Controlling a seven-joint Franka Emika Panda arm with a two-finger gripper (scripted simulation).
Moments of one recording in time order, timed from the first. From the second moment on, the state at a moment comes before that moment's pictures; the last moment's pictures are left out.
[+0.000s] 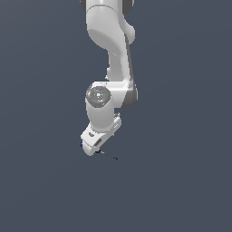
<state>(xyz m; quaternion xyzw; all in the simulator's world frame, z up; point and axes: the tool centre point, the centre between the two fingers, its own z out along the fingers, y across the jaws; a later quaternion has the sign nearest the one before) 0.053 -0.052 0.098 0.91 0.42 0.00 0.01</state>
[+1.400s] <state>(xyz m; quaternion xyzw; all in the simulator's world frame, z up) 0.065 -0.091 0.058 0.83 0.56 0.00 0.00</state>
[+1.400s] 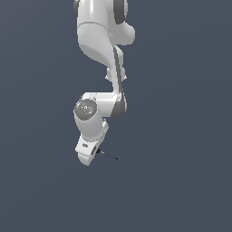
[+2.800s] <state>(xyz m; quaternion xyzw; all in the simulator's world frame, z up) 0.063 -0.090 0.014 0.83 0.56 0.00 0.00</state>
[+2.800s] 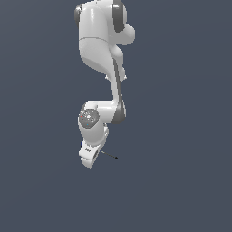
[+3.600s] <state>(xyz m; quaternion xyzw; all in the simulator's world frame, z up) 0.033 -0.047 0.075 0.83 0.56 0.00 0.00</state>
